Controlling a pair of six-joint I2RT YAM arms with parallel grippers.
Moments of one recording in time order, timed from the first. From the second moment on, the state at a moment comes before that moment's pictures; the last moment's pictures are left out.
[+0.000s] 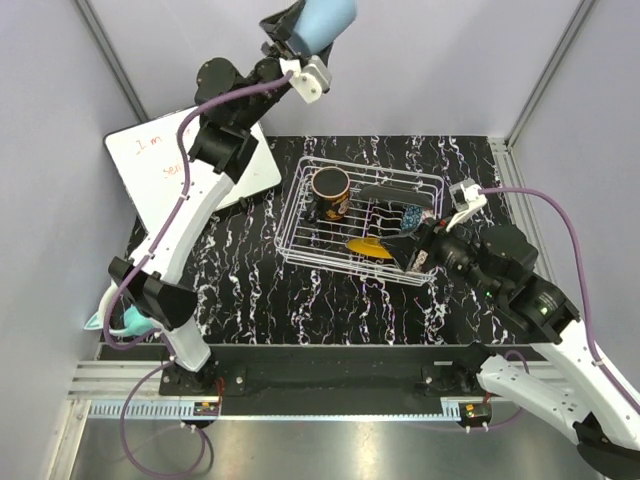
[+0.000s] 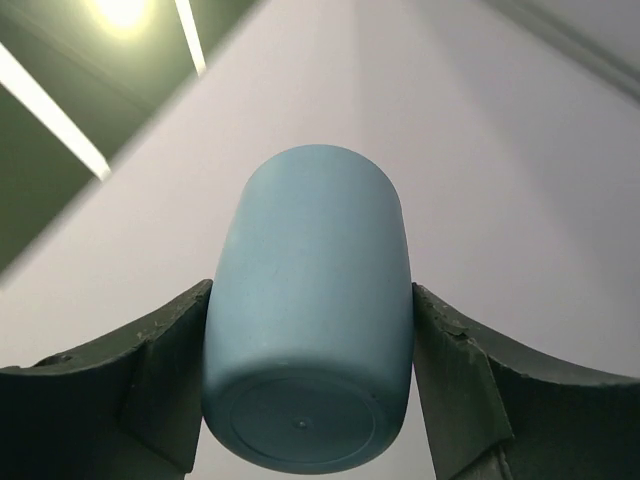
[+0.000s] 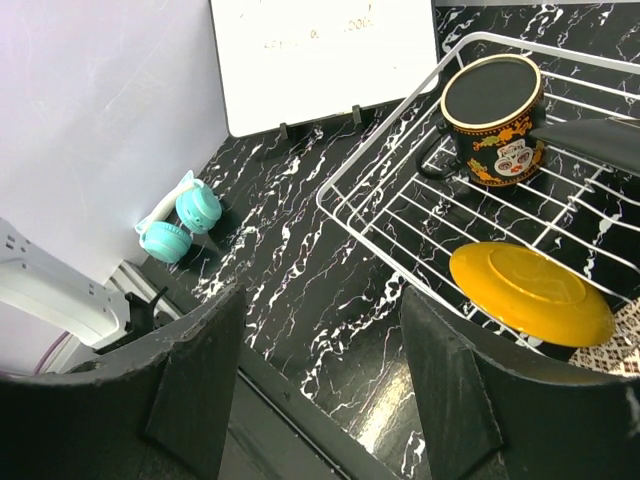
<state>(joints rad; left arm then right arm) -0.50 1.77 2.11 0.21 0.46 0.90 0.71 0.72 1.05 -0.46 -0.04 0.47</state>
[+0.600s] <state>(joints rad) -0.48 1.74 1.91 -0.69 0.11 0.39 0.71 0.52 0.87 -0.46 0.05 0.47</state>
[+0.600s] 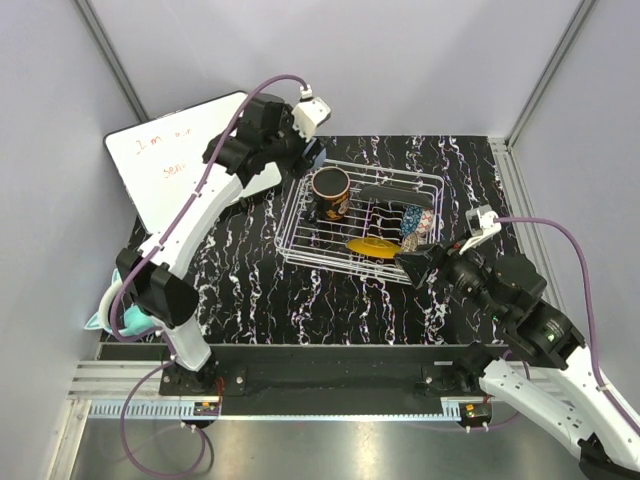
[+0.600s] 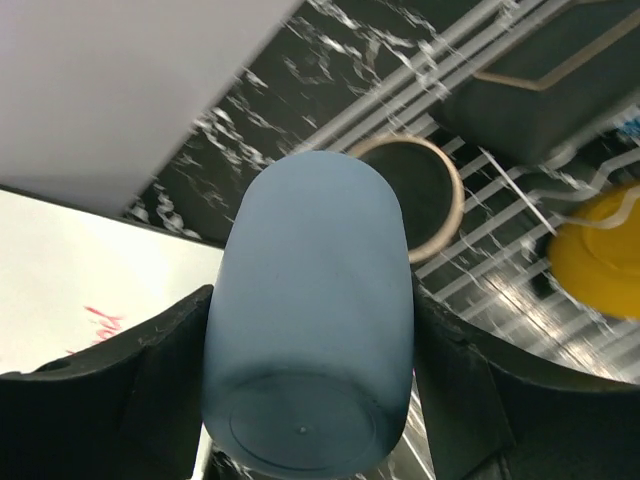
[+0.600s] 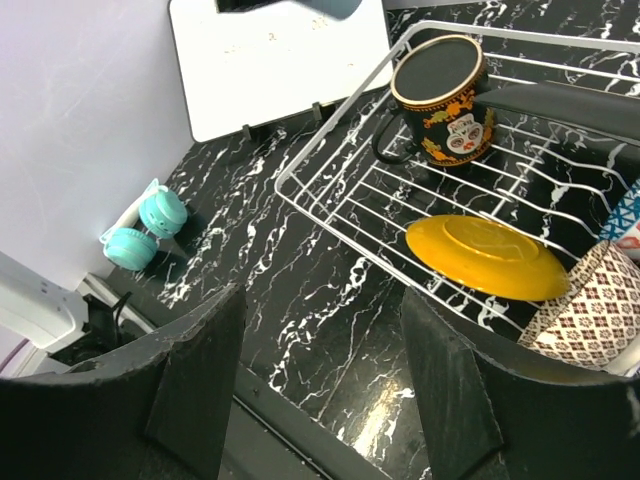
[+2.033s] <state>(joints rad) -0.57 1.98 1.72 -0.97 0.30 0.54 0.71 0.51 0.82 -0.48 0.10 0.49</state>
